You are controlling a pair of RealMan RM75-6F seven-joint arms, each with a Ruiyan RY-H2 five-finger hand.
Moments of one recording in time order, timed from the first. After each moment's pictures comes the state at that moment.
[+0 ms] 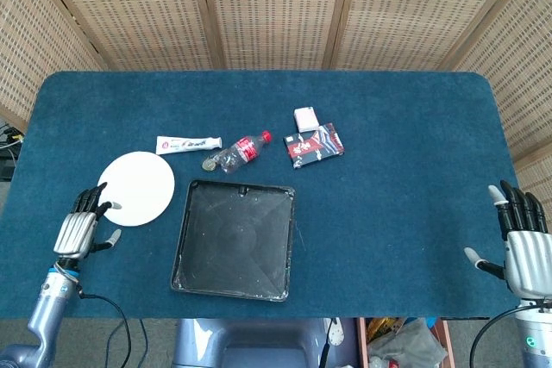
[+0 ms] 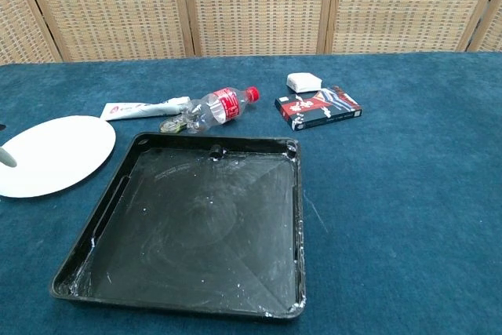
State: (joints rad) left arm -0.28 -1.70 -0.05 -0.78 1.49 1.26 -0.39; right arm 0.06 -1.12 0.13 -1.68 -1.51 1.59 -0.09
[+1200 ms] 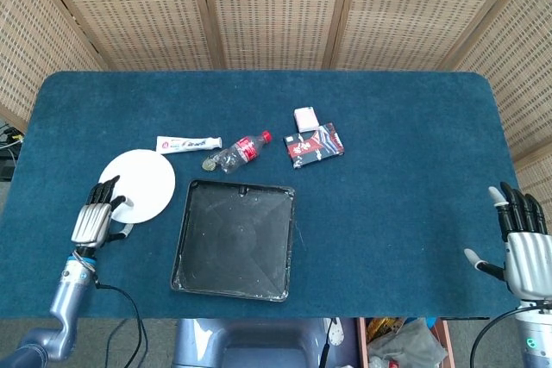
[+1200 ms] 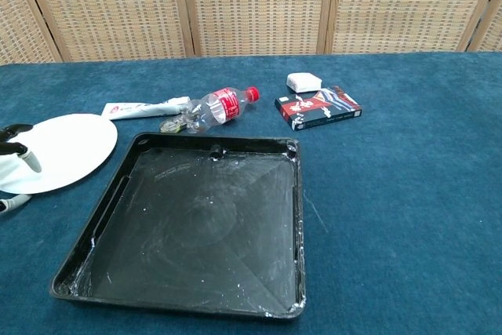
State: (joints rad) left arm -0.36 -1.82 -0.08 -0.64 1.45 1.19 -0.38; right arm 0.06 -1.13 0.13 -1.67 -1.51 1.58 -0.08
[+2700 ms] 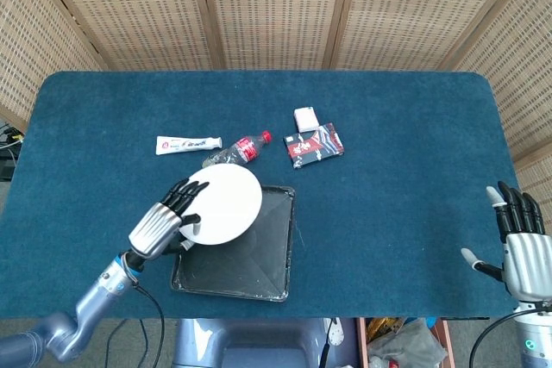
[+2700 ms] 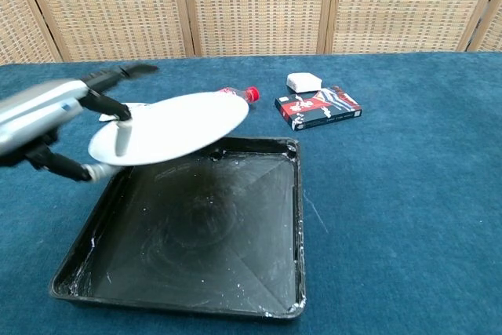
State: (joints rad) left arm -0.52 -1.60 0.00 -1.25 1.77 1.33 -0.15; right arm 0.06 -1.14 0.13 -1.66 -1.54 1.61 -0.05
